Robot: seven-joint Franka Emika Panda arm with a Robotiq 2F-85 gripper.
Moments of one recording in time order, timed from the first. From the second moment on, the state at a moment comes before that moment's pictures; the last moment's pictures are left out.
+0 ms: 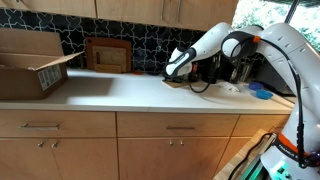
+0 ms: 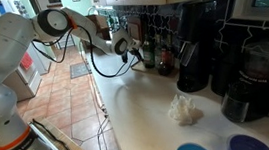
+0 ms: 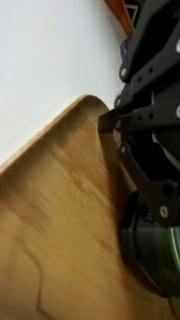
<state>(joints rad) 0.26 0.86 -0.34 -1.49 0.17 2.90 0.74</state>
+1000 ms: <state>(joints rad) 0.07 0.48 -0.14 -1.92 0.16 2.70 0.41</state>
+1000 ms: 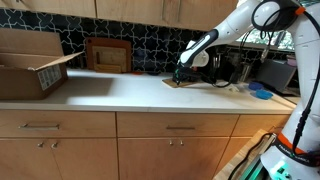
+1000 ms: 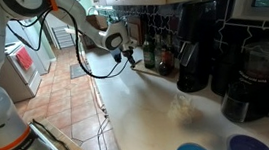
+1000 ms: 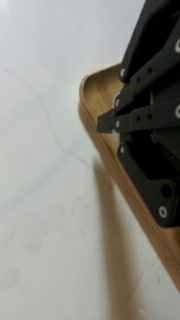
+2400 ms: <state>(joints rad) 0.01 0.54 -0.06 -1.81 0.11 2.48 0.26</state>
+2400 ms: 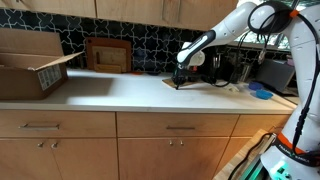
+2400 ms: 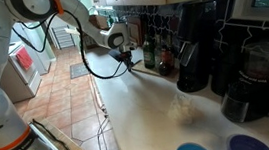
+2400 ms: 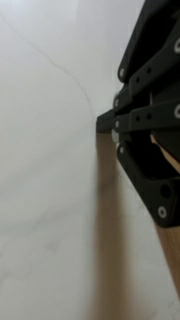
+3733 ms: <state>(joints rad) 0.05 0.75 -0.12 -1.44 0.05 2.31 0.40</state>
